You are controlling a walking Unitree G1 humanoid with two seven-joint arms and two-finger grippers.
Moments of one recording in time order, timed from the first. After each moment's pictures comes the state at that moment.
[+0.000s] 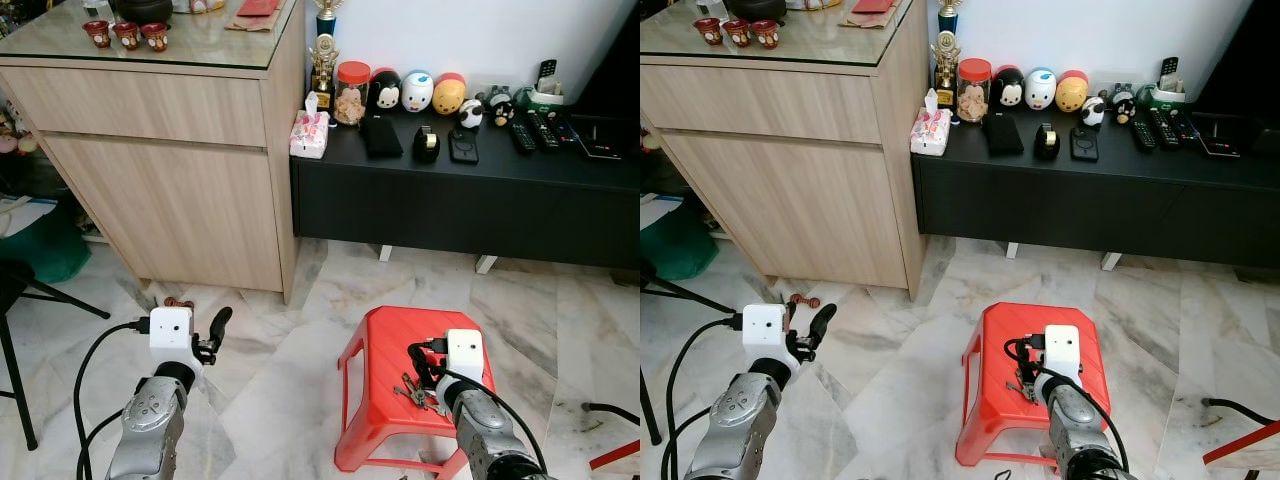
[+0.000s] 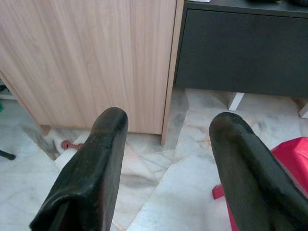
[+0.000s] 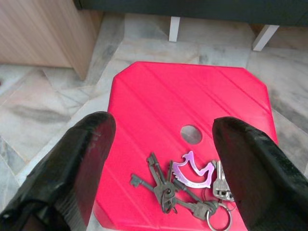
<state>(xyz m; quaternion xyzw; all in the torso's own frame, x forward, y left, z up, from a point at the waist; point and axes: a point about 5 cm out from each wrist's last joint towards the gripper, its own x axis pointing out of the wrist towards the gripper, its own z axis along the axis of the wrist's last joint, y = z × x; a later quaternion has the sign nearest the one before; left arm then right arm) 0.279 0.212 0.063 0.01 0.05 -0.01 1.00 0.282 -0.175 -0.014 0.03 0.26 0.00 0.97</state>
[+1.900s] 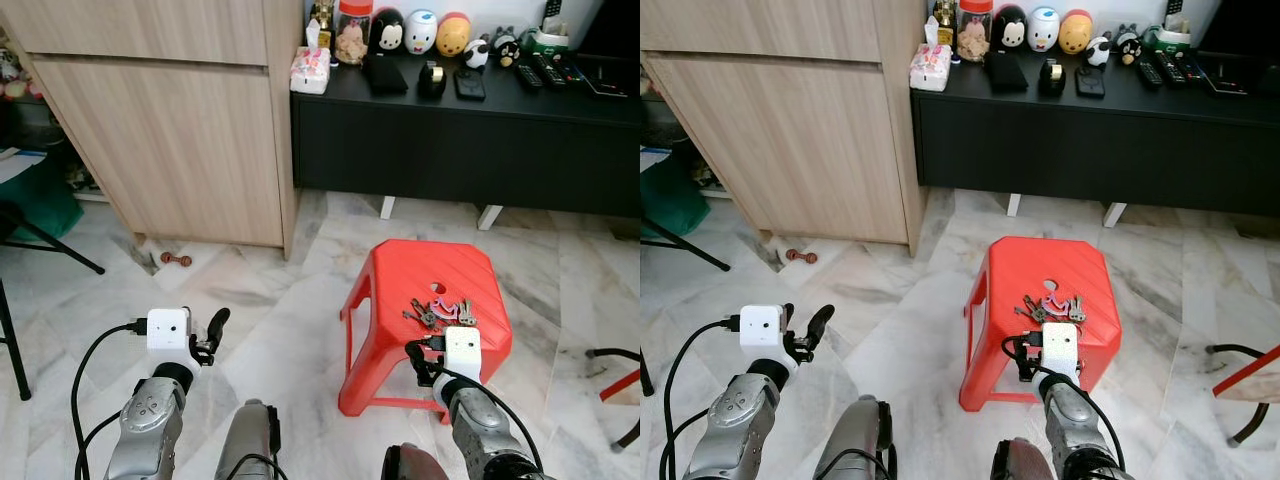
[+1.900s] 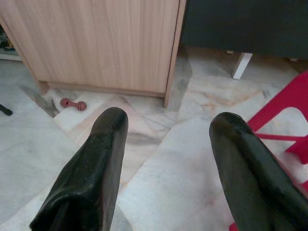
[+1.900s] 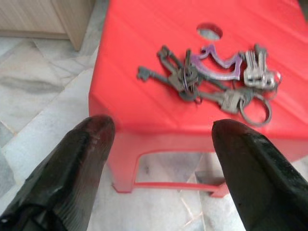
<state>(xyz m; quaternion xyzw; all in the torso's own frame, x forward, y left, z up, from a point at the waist) 0.277 0.214 0.062 0.00 0.05 -0.01 1.00 0.285 -0.174 -0.010 0.04 0.24 0.00 0.97</state>
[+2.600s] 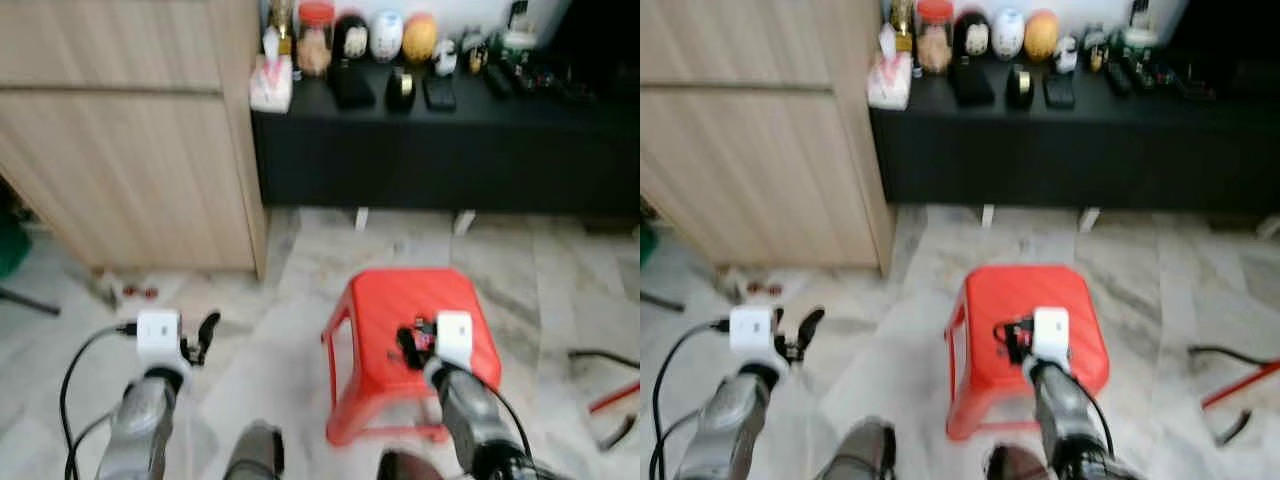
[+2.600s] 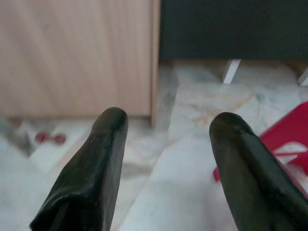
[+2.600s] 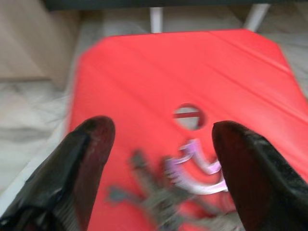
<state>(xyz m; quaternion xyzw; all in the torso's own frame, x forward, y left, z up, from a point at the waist) 0.279 0.220 0.068 0.01 0.05 0.00 1.00 0.296 -0.164 0.001 0.04 0.21 0.01 0.98</state>
